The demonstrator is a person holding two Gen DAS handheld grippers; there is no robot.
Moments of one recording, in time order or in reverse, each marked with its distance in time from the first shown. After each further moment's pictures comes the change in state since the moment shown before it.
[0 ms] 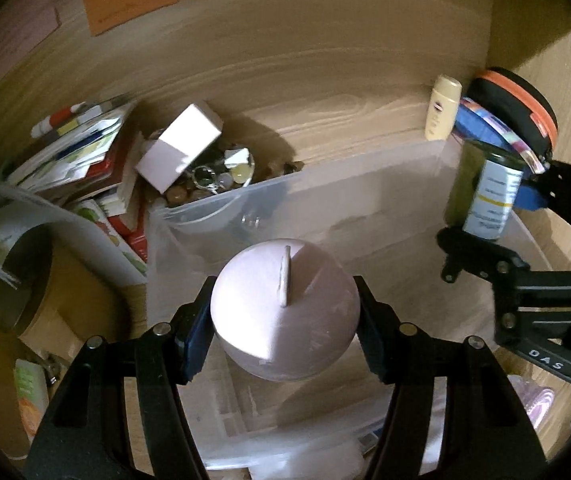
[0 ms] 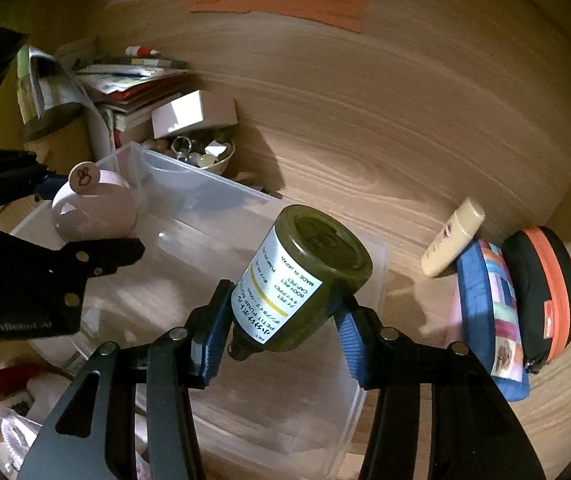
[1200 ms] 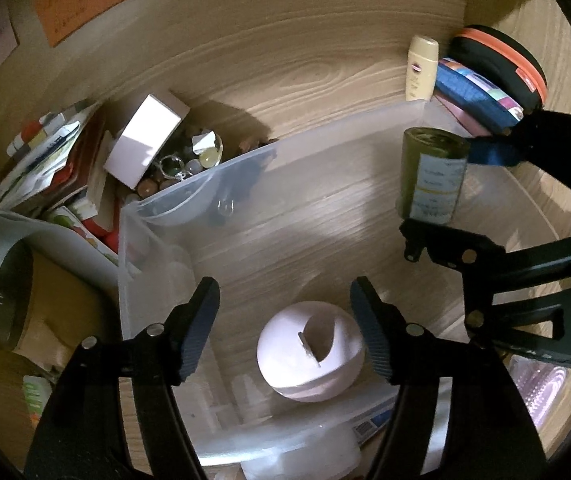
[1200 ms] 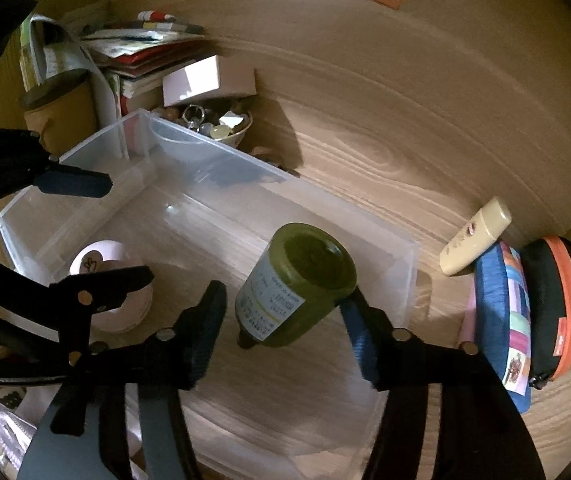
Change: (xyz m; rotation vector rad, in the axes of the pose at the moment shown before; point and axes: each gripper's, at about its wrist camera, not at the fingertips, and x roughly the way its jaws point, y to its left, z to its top) left arm 0.011 -0.017 -0.007 0.118 0.062 -0.014; right arm 0.015 0.007 -0.001 -0.040 0.074 0.014
